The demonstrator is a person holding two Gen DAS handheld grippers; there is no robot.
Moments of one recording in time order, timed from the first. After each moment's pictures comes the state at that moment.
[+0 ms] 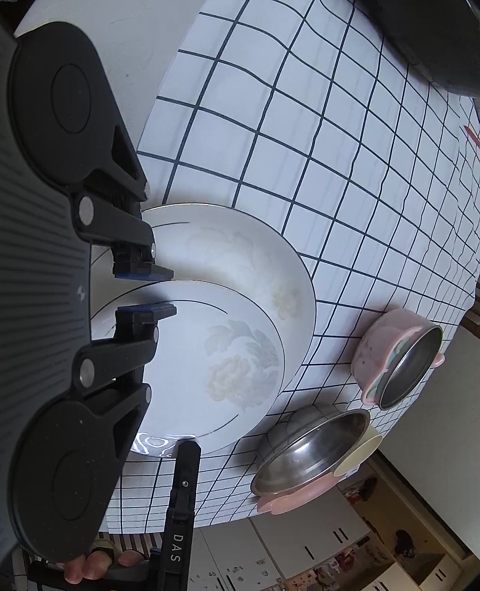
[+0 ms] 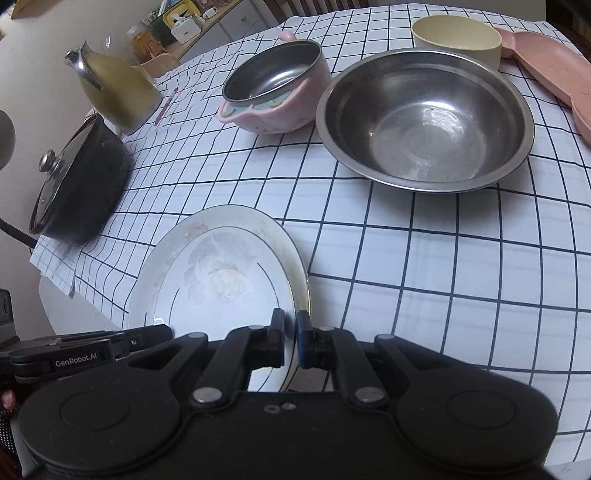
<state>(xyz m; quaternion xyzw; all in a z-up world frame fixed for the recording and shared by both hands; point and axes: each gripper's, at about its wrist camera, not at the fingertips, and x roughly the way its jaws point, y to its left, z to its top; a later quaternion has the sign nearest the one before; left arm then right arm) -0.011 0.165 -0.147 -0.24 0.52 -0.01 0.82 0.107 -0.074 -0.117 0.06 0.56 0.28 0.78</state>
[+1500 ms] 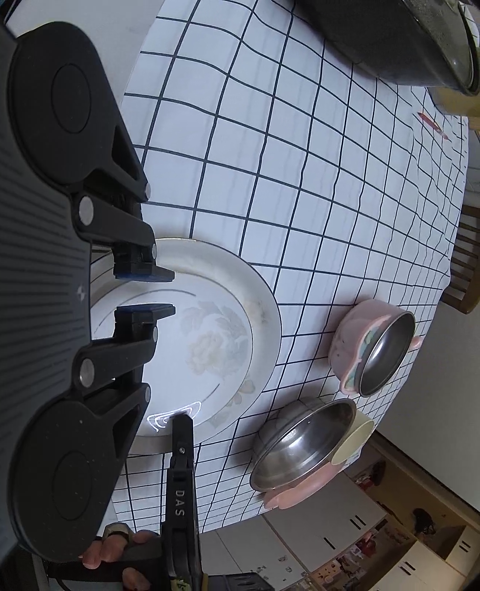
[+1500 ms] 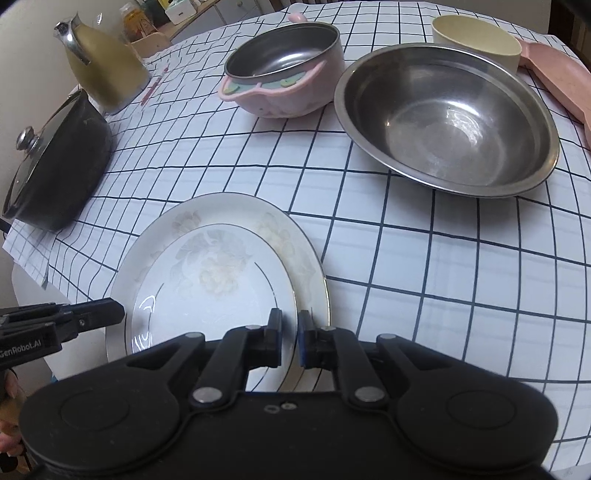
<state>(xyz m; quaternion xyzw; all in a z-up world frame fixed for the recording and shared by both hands) -0.012 0.178 -0.126 -0.18 0.49 -0.02 0.85 0.108 -0.039 -0.130 0.02 0.57 0.25 0.78</state>
